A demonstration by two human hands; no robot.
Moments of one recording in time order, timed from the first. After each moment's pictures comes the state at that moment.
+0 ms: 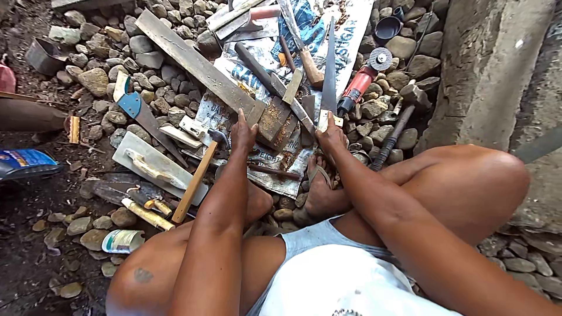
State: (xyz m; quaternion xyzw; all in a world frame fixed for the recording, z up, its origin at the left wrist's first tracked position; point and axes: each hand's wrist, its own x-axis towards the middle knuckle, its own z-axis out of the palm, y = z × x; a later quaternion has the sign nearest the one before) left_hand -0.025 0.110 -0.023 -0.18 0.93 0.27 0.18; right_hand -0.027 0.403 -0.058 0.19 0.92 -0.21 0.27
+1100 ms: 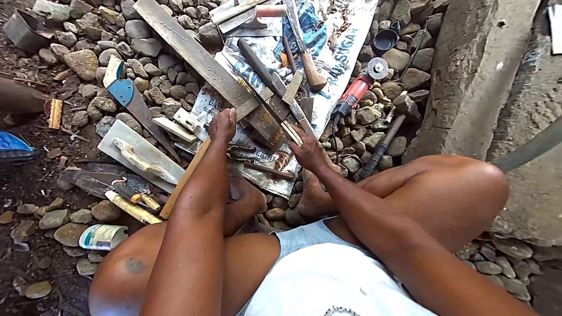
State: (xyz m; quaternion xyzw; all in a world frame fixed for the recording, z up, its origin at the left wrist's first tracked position) left_hand -0.038 0.051 -0.029 -0.17 0.94 0.22 0.19; right_hand 0.024 0.340 -0.011 -0.05 0.89 -0.43 0.16
